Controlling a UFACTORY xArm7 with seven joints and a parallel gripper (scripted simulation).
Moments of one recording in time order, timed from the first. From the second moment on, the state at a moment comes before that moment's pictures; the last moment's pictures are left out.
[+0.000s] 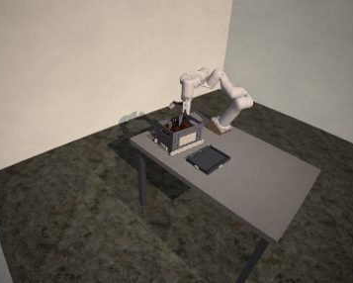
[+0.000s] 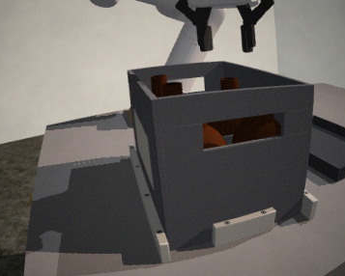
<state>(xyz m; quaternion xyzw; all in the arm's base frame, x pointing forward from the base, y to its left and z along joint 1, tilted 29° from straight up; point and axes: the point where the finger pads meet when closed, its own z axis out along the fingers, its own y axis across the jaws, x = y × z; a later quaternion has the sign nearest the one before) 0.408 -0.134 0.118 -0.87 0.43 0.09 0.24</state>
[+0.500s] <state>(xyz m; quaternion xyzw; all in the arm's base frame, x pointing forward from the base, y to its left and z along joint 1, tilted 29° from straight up) 0.409 -0.126 0.104 -0.87 0.43 0.09 0.24</state>
